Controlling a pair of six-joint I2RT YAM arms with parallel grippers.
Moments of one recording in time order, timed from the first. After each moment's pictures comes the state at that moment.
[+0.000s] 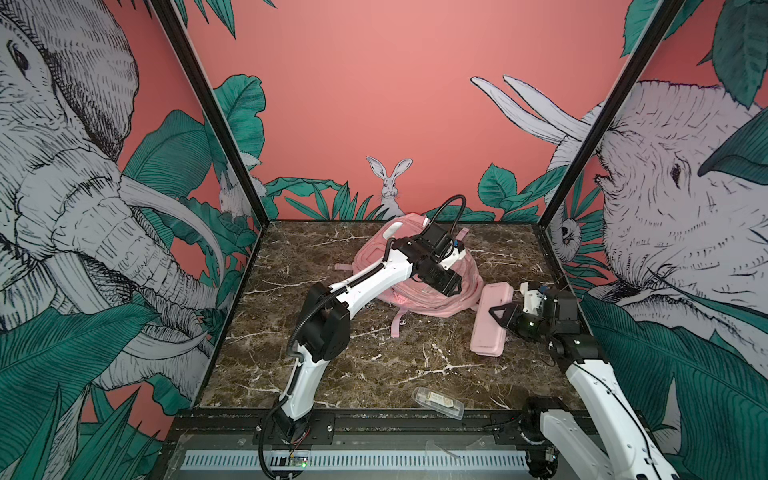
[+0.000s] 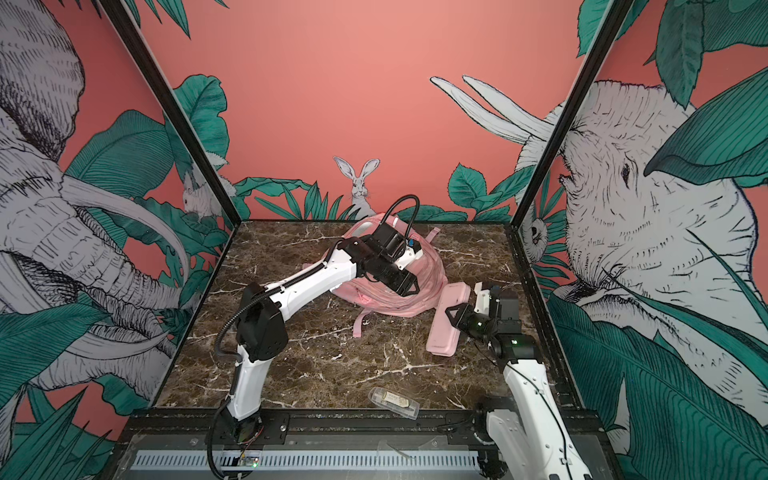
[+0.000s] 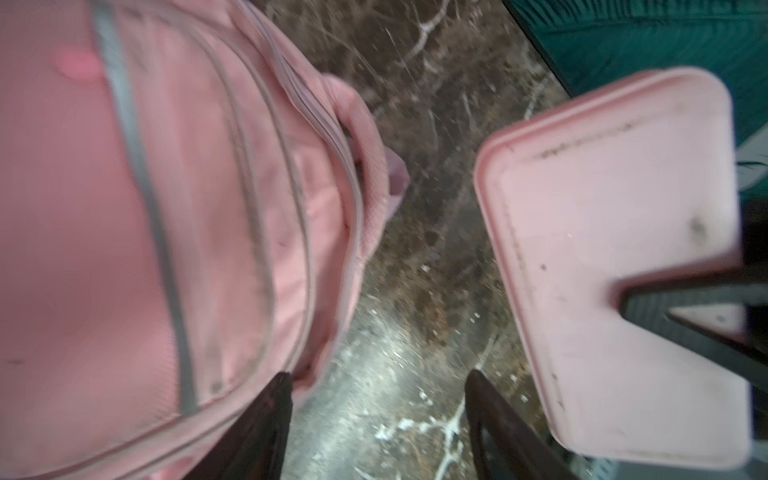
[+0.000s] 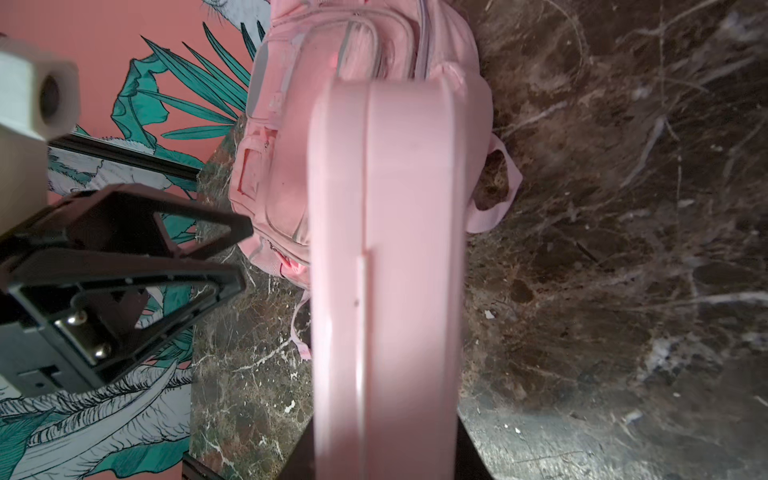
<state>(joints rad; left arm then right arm) -0.85 2.14 2.09 -0.92 0.28 -0.07 0.01 0.82 0.64 -0.57 -0.48 0.57</state>
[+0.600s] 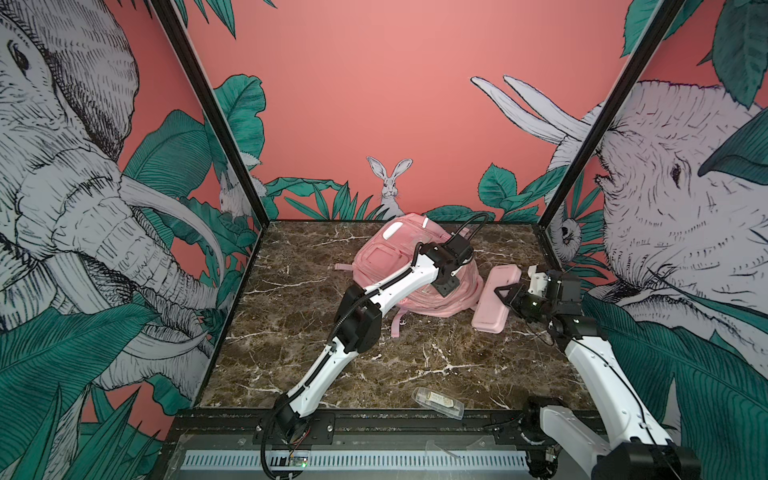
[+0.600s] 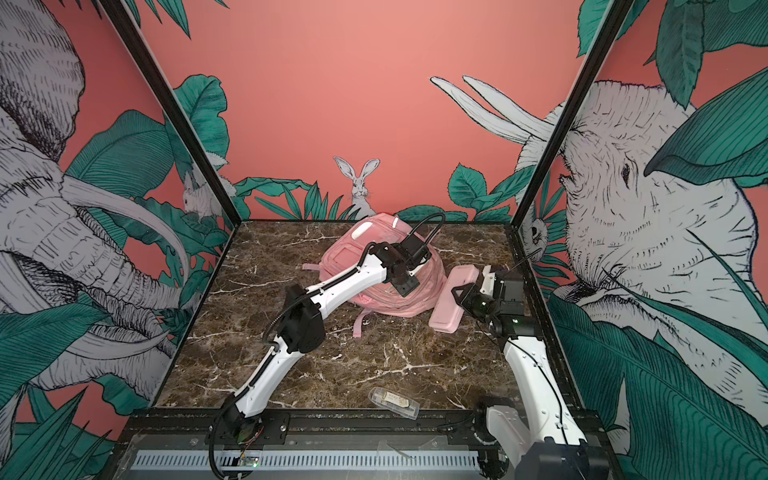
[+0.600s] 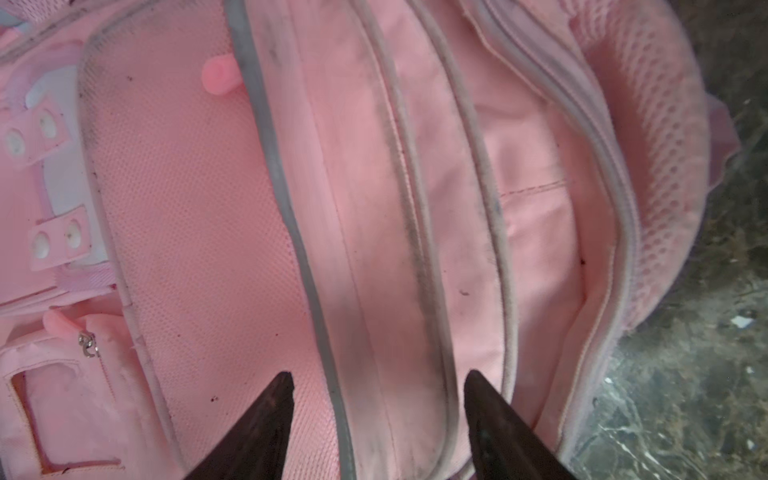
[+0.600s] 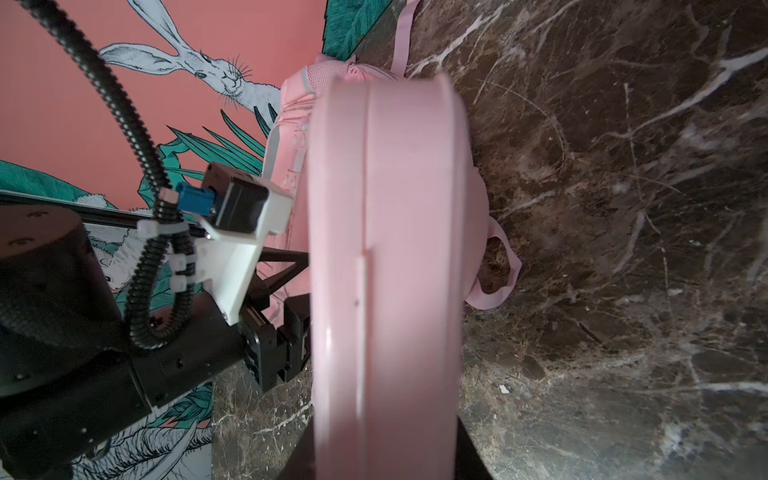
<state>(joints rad) -0.93 2.45 2.40 -1.10 -0.23 0.11 -0.04 0.96 0.73 -0.45 -0.46 0.65</state>
